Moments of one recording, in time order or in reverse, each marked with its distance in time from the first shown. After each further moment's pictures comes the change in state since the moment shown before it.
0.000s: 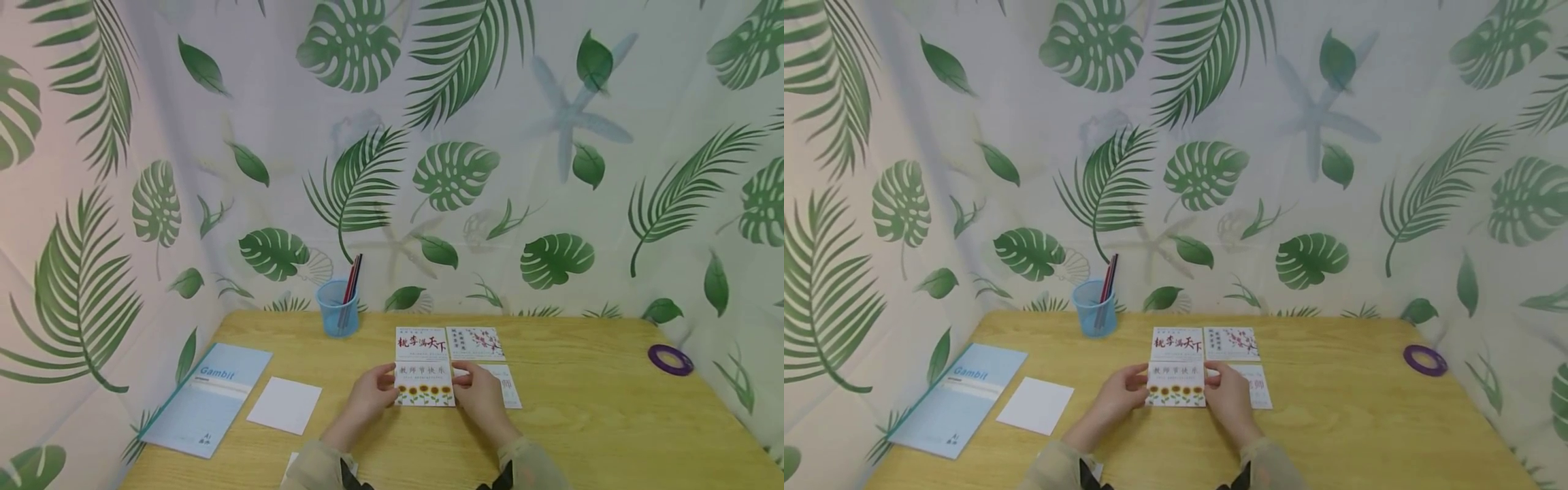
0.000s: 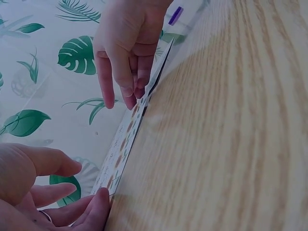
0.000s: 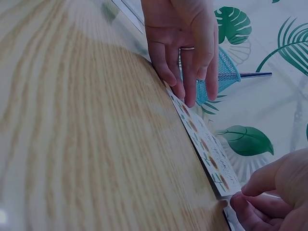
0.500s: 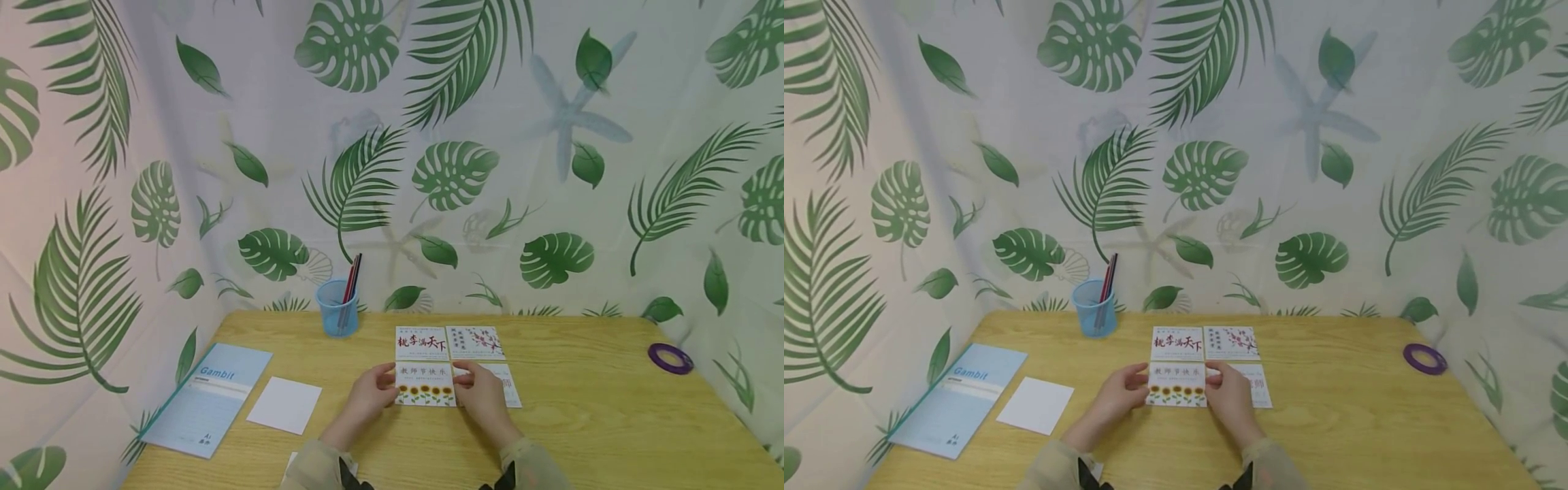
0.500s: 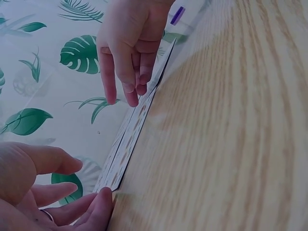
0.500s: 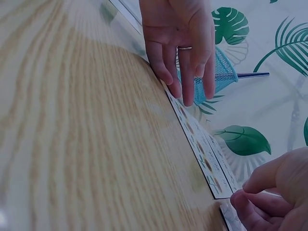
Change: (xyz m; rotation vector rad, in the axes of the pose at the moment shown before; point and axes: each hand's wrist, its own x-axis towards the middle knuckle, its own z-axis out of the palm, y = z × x) left_hand -0.001 0.000 0.000 -0.039 -0.008 -0.005; right_hand -0.002 0.002 -0.002 0.027 0.008 -0.022
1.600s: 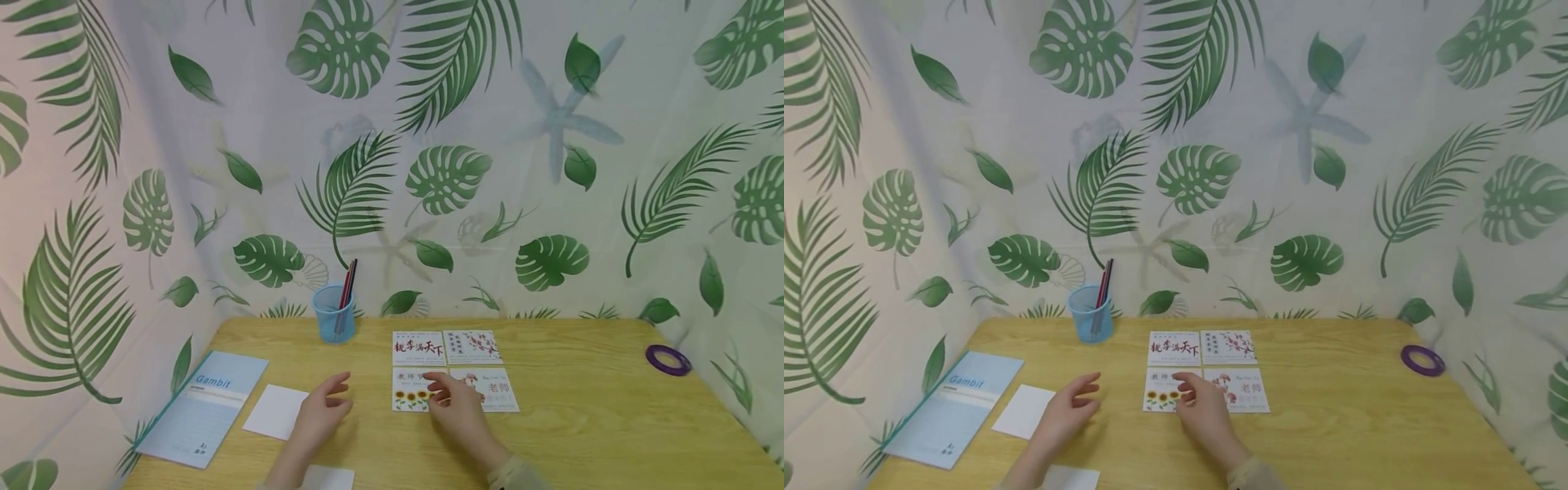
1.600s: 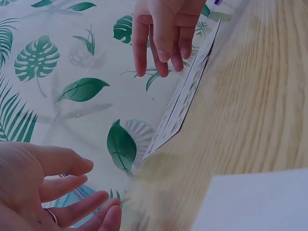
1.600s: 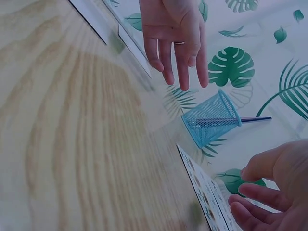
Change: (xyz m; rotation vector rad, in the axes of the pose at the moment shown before) left_hand -0.048 -0.003 -0.059 0.135 0.145 0.022; right_hand -0.021 -0.023 0.017 0.048 -0.072 -0.178
